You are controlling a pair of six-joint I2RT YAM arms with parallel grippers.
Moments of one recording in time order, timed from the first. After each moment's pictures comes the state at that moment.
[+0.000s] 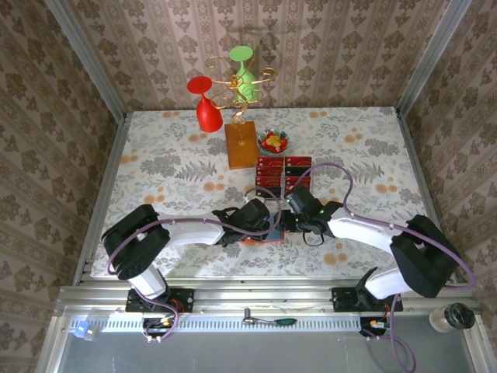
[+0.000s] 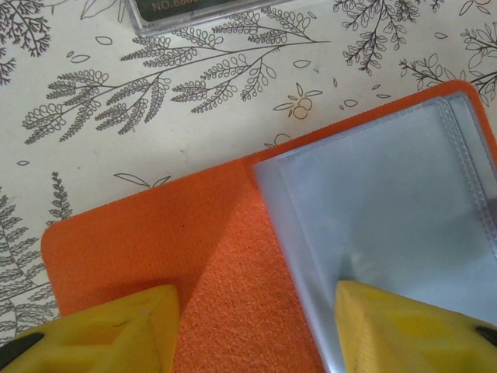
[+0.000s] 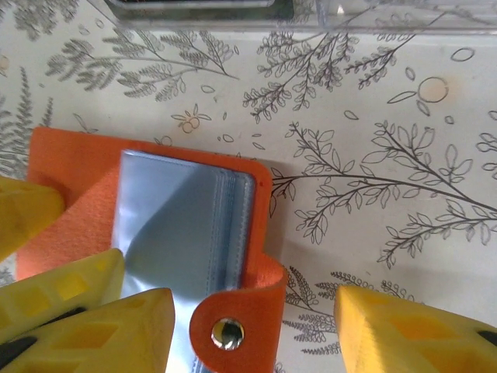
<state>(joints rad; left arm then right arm) -1.05 1.64 0.80 -0.17 -0.19 -0.61 0.70 1.44 0.71 -0.31 0.00 0.65</state>
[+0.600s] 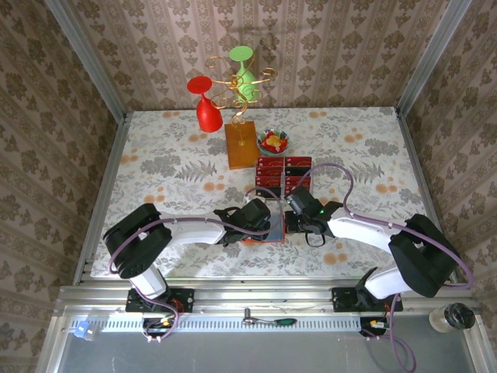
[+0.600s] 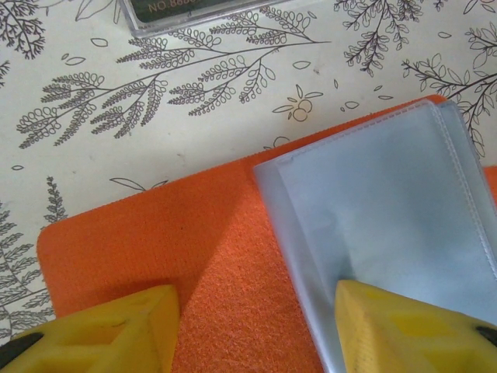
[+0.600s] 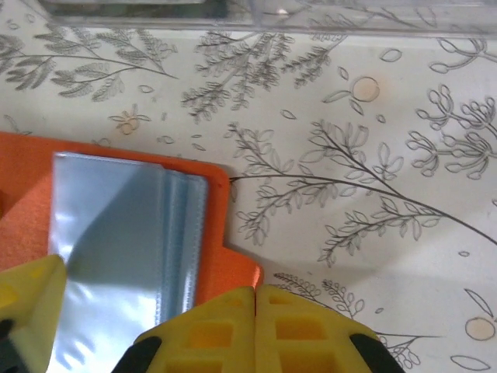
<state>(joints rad) -1.06 1.66 0.81 -0.17 -0.19 -0.61 0.67 1.42 0.68 -0.33 0.07 0.64</state>
